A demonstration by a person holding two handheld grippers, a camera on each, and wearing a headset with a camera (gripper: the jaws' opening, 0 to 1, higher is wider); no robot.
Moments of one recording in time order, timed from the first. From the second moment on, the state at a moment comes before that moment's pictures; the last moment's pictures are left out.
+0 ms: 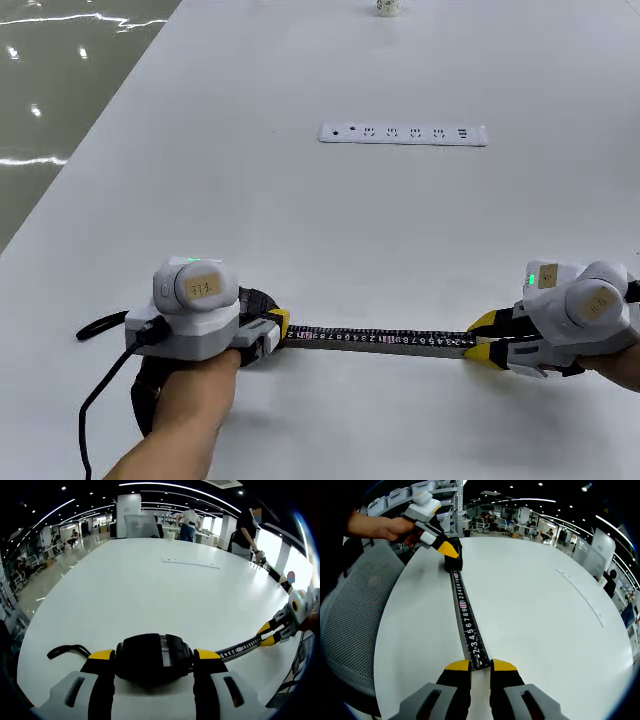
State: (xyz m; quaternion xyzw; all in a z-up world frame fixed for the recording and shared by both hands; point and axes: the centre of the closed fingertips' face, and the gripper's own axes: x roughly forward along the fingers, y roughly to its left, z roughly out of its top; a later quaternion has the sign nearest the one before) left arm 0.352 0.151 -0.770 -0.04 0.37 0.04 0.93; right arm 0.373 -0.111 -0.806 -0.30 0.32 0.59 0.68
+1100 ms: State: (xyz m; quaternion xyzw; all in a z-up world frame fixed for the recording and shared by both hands) left arm 0.352 0.149 -0.772 -0.02 0.39 0.03 0.92; right arm 0.373 -0.113 -0.807 -0.32 0.31 0.59 0.67
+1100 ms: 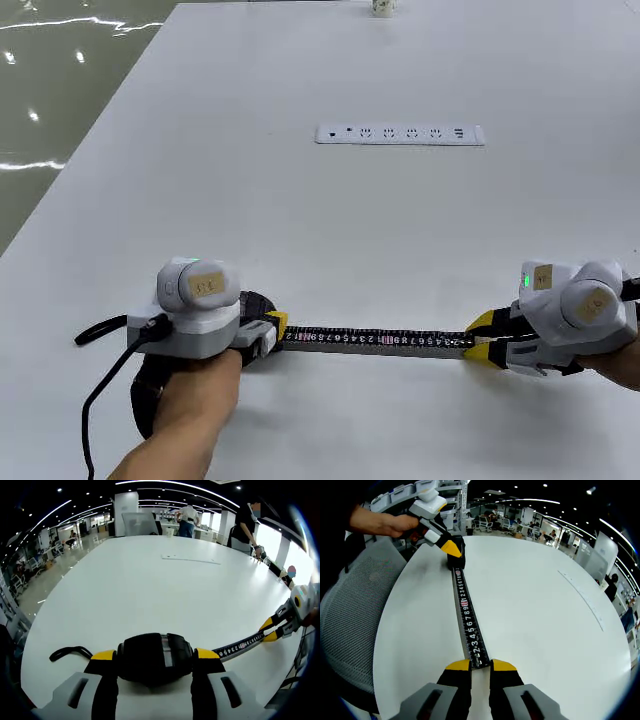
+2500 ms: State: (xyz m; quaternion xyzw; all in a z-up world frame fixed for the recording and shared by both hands) left arm 0.352 0.152 -0.771 -0.03 0.38 0.03 0.92; right arm 0.371 -0.102 -0.807 -0.33 0.32 0.60 0.66
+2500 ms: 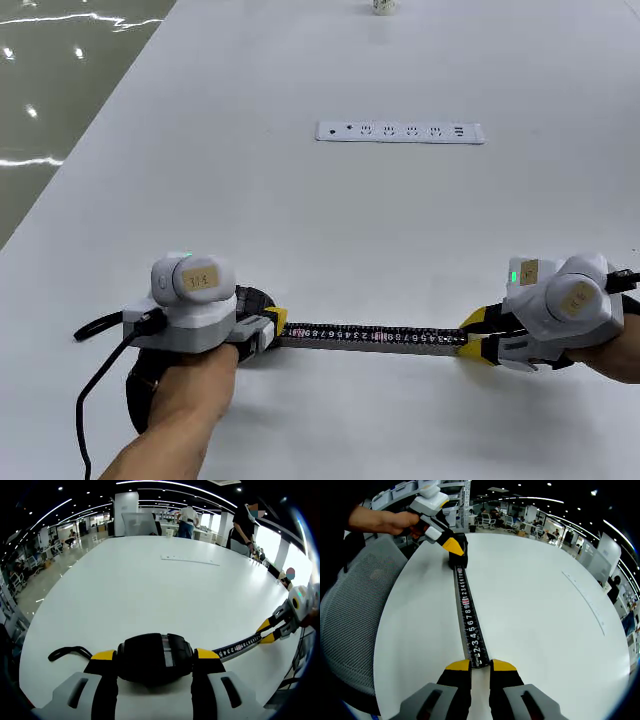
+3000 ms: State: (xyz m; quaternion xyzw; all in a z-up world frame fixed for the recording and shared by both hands) left arm 0.350 0.153 -0.771 -0.04 0.38 0.03 0.92; right arm 0.366 -0.090 -0.807 -0.32 0.32 0.60 0.66
